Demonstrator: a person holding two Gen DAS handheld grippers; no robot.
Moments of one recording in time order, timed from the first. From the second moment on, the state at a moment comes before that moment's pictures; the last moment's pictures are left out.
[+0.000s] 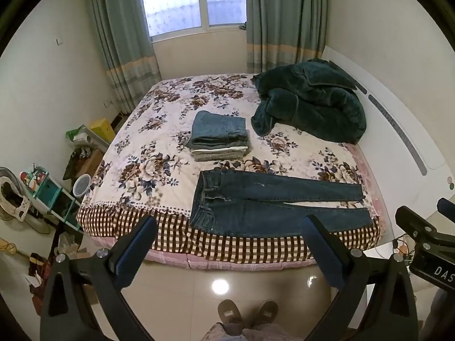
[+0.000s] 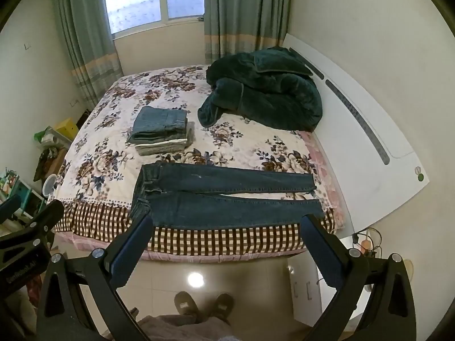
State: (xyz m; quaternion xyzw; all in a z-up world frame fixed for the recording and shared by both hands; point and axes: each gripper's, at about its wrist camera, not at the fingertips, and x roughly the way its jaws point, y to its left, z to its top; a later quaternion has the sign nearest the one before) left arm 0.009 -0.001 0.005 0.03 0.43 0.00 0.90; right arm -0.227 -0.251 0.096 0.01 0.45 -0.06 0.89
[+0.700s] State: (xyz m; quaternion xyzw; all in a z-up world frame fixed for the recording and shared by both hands) left arm 0.012 -0.005 0.016 0.03 0.42 -0.01 0.91; right arm -0.220 -0.244 0.107 0.00 0.45 -0.05 0.89
